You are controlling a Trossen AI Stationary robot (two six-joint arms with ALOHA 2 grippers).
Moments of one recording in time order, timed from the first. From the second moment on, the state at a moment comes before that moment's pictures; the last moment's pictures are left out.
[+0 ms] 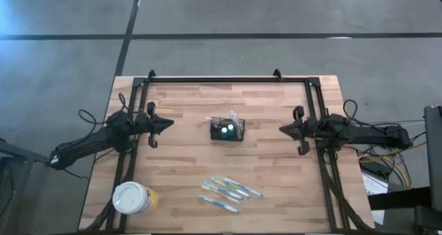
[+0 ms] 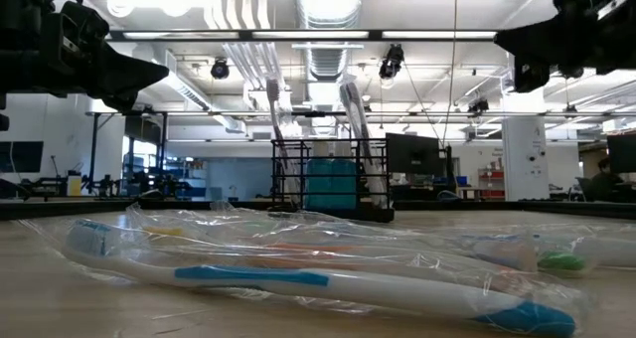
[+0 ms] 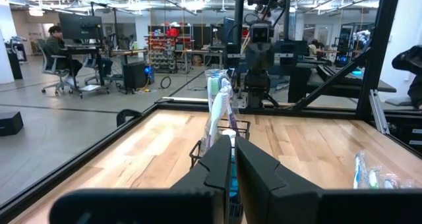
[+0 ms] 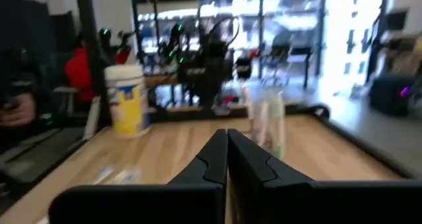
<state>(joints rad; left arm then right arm) 0.36 0.04 0.01 0.05 0.21 -0.02 -0.05 0.18 0.06 0.21 -0.05 0.08</state>
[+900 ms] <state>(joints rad) 0.36 0.04 0.01 0.05 0.21 0.00 0.42 1.47 1.12 -0.69 0.12 0.53</state>
